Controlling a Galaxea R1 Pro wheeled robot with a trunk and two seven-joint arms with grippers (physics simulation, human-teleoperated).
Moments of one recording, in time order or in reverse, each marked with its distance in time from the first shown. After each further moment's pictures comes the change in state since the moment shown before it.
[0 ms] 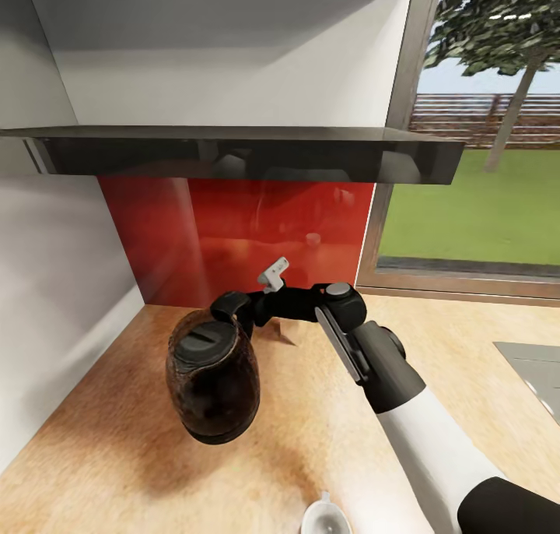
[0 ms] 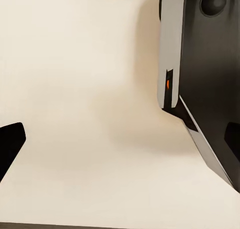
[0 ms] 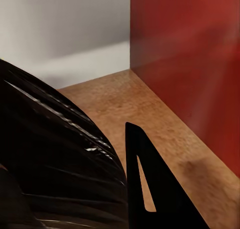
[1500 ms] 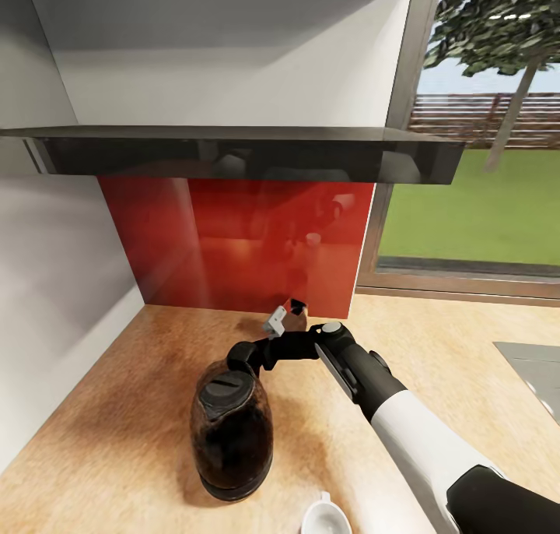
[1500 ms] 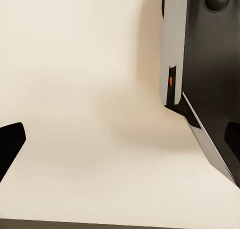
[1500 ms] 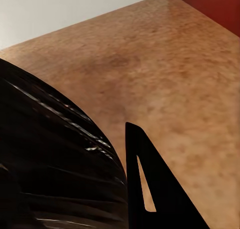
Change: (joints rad) left arm 0.000 0.005 -0.004 0.006 0.000 0.004 0.000; right arm 0.001 -0.007 0.020 0.500 0.004 -0.334 0.185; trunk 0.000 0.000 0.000
